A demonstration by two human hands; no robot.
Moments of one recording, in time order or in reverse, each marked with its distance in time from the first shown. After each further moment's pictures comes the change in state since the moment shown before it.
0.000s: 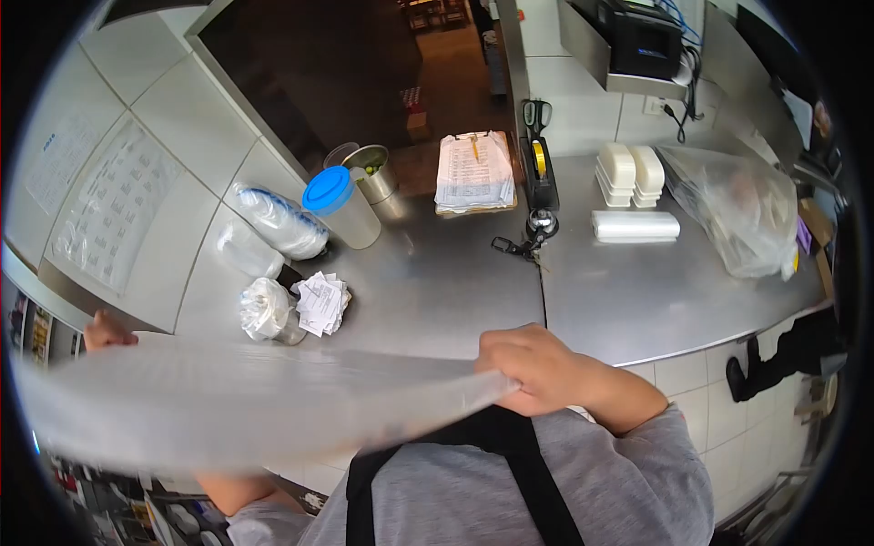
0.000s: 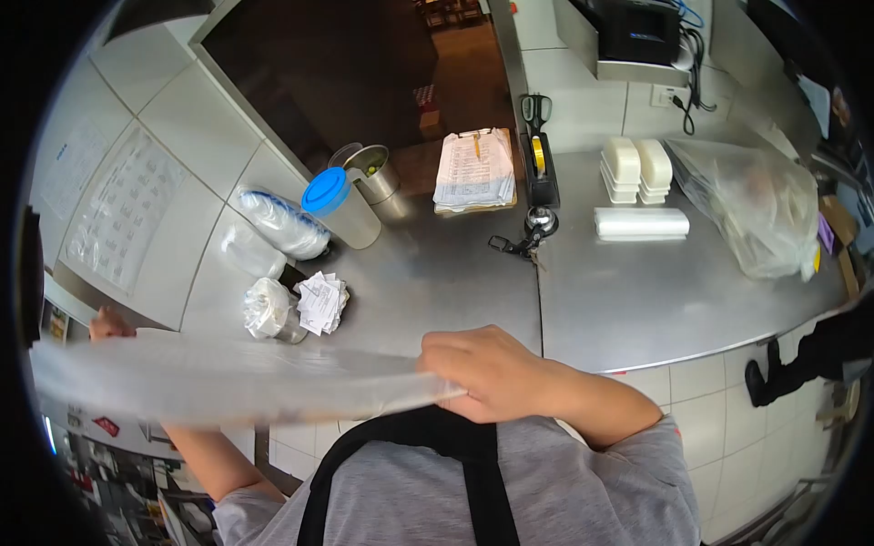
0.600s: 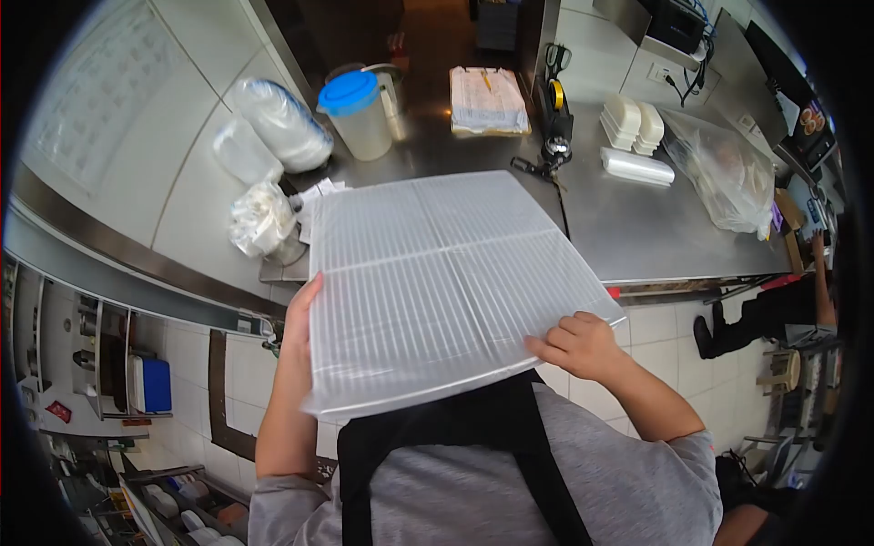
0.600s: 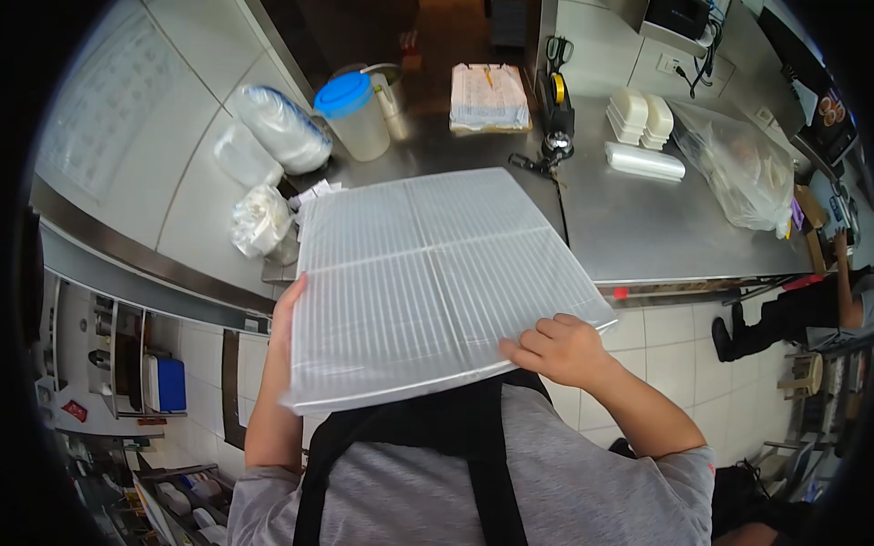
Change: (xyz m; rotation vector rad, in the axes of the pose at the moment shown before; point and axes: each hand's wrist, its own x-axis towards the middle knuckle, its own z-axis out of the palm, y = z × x) left_hand -0.243 0.010 0.034 -0.906 -0.402 -1.953; right_hand -0.090 -0.044 0.129 -0.968 -0.278 0.005
